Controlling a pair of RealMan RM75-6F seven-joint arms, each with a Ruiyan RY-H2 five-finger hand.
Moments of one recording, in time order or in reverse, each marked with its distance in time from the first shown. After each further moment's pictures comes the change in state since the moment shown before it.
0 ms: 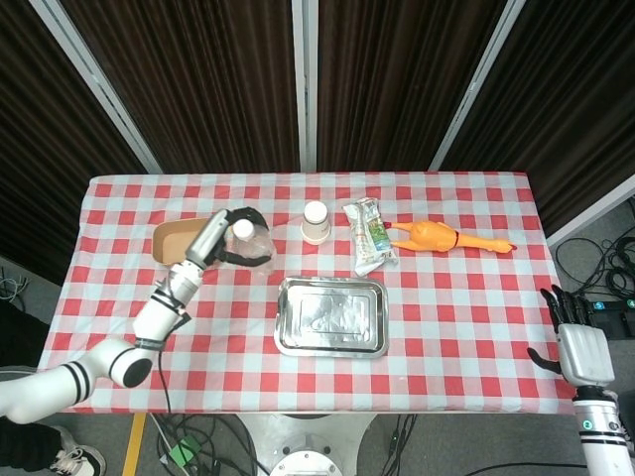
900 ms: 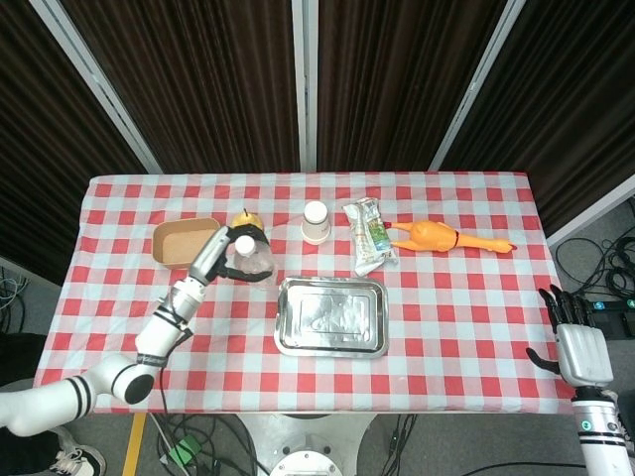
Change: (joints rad) left arm 0.024 -0.075 0.021 -0.054 0.015 0.010 0.003; right arm -0.001 -0.002 -0.001 -0.008 -0.002 0.006 -0.019
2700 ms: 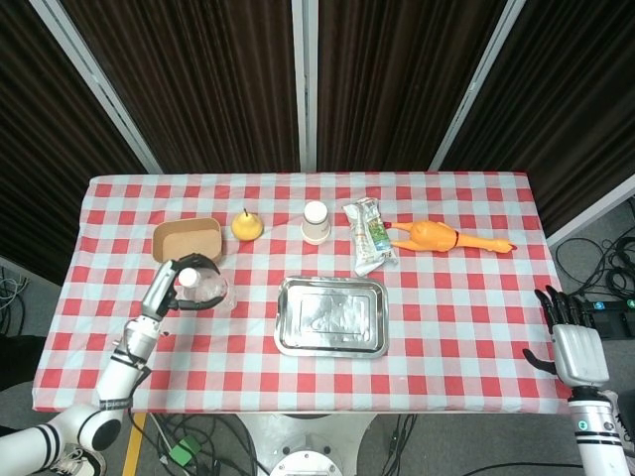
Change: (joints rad) left arm 0.262 0.037 0.102 -0.009 0.122 0.237 -0.091; right arm 0.002 -0.002 -0.004 -0.009 -0.004 -0.004 -0.010
